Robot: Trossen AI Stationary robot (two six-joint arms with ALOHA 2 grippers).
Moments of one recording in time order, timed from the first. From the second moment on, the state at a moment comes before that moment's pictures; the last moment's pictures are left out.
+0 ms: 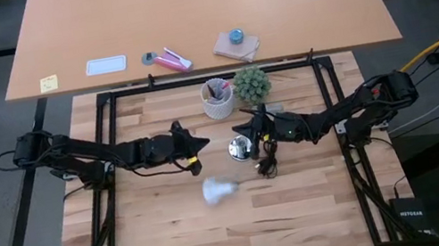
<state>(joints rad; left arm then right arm) -0.05 1.35 0.64 0.33 -0.37 -0.21 0.00 1.51 0.53 0.80 0.31 0.07</state>
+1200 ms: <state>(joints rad) -0.42 1.67 0.64 0.85 0.20 -0.83 0.12 1.28 0.53 0.68 -0.96 0.42</state>
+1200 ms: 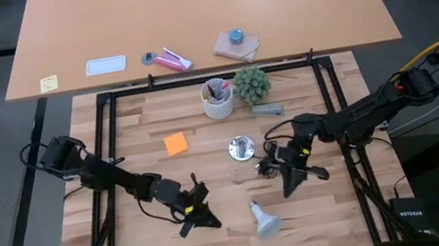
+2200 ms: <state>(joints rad) -0.19 1.67 0.80 0.64 -0.03 -0.22 0.18 1.28 0.58 0.47 -0.70 0.58</state>
